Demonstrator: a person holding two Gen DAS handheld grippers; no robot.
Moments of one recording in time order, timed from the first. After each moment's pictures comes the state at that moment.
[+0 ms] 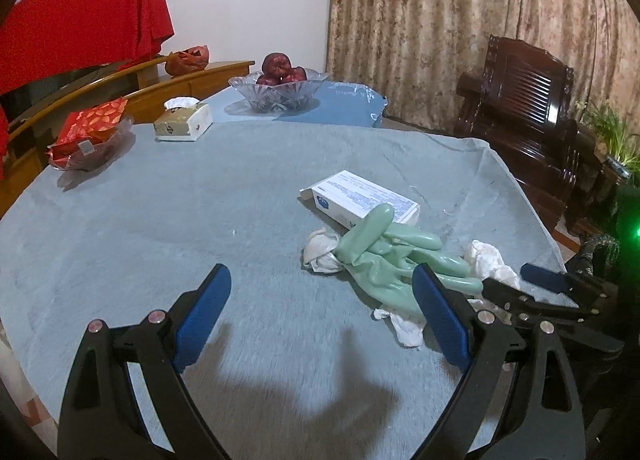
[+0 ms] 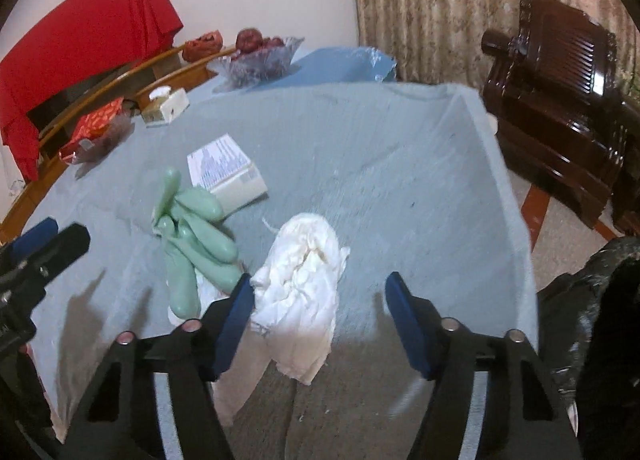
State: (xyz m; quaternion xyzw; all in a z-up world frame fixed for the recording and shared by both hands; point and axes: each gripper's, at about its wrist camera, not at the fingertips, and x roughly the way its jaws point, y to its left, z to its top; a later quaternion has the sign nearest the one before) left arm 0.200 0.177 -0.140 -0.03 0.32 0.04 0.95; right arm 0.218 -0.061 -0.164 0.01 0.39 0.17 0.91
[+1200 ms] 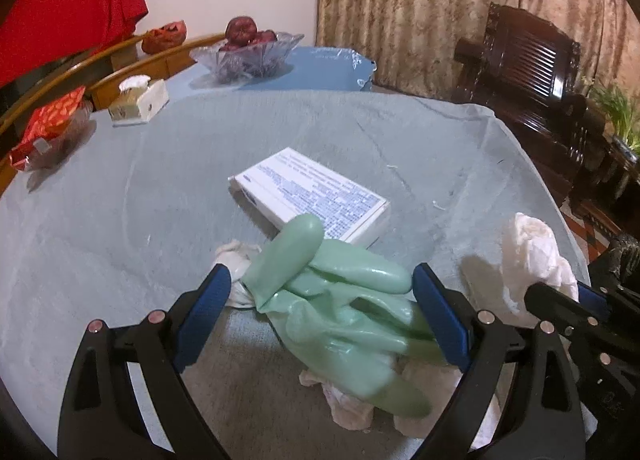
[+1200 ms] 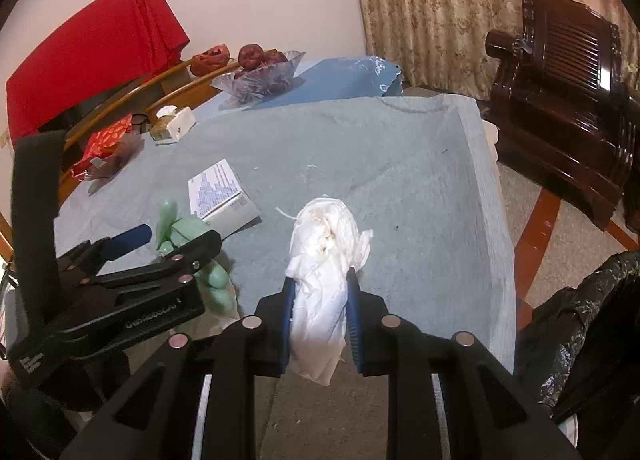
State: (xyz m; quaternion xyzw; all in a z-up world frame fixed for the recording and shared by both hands) left arm 0.278 0.129 -0.180 -0.02 0.38 0.03 0.93; right arm 0.231 -0.086 -0.150 0.03 0.37 0.19 0.91
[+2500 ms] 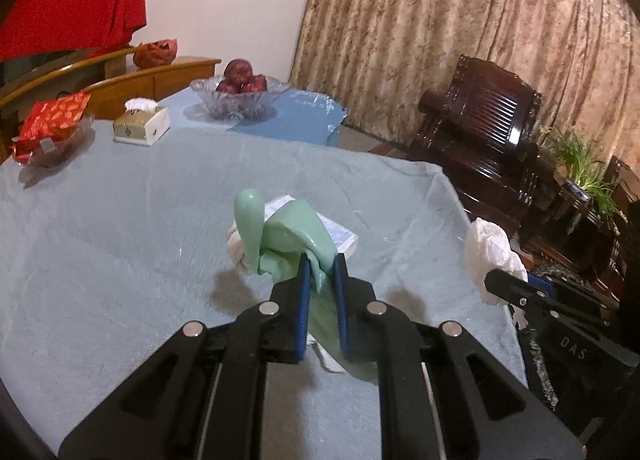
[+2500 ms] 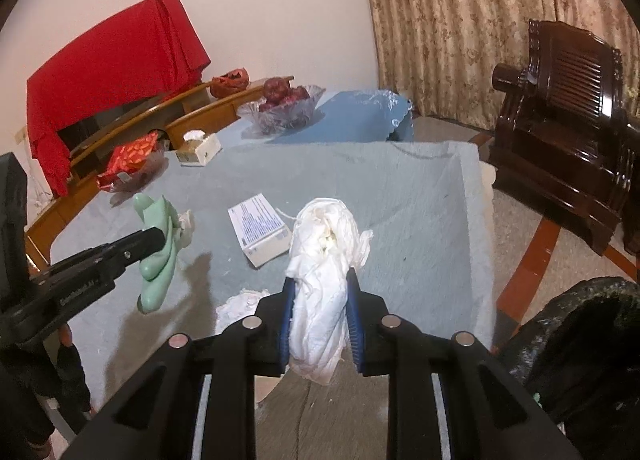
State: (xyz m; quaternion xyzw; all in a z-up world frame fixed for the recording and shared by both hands) left arm 0.206 0.160 -0.109 -0.08 0.31 -0.04 0.95; right arm 0.191 -0.088 -0.098 0.03 0.32 0.21 0.92
